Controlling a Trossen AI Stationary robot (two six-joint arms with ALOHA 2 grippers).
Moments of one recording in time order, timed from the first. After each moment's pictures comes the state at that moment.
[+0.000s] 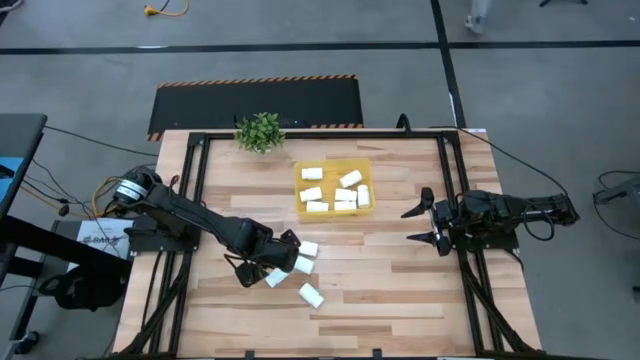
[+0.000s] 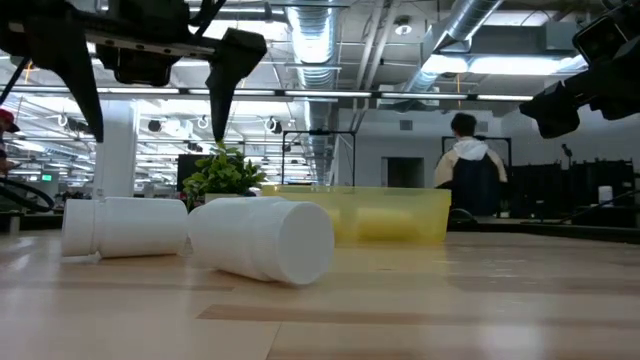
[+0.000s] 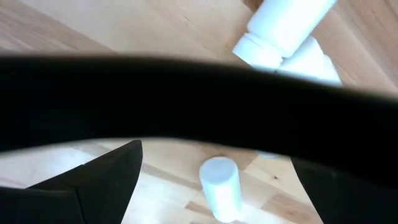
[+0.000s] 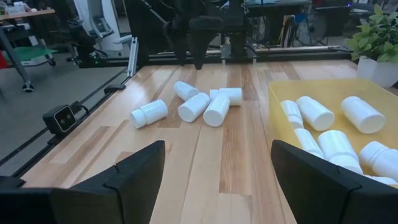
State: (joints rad) left arm -0.35 1.65 1.21 -0.85 -0.03 -2.55; right arm 0.11 0.01 0.10 -0.28 -0.08 0.03
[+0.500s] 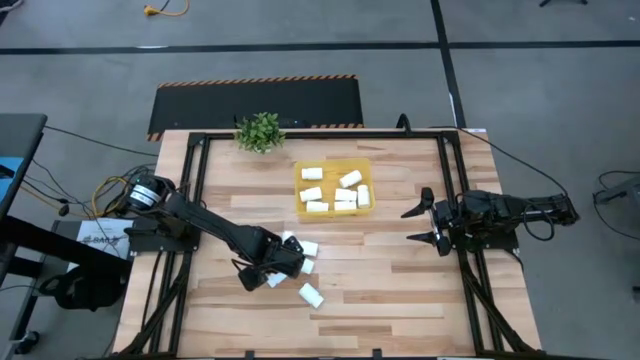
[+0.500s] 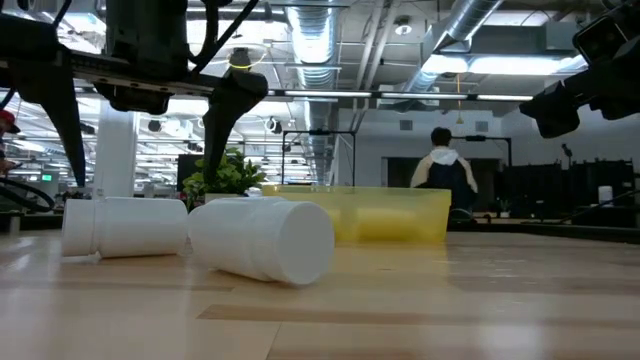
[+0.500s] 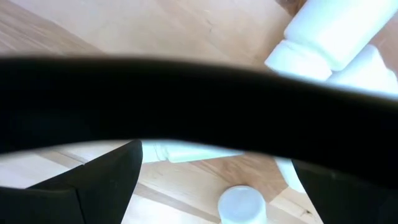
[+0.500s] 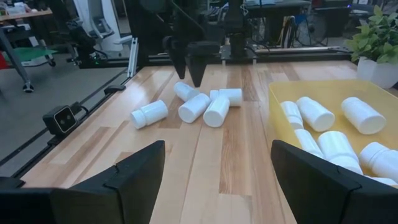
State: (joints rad) left arm -0.36 1.75 1.21 -0.84 0.00 -2.56; right arm 0.11 0.01 0.10 -0.28 -0.08 0.03
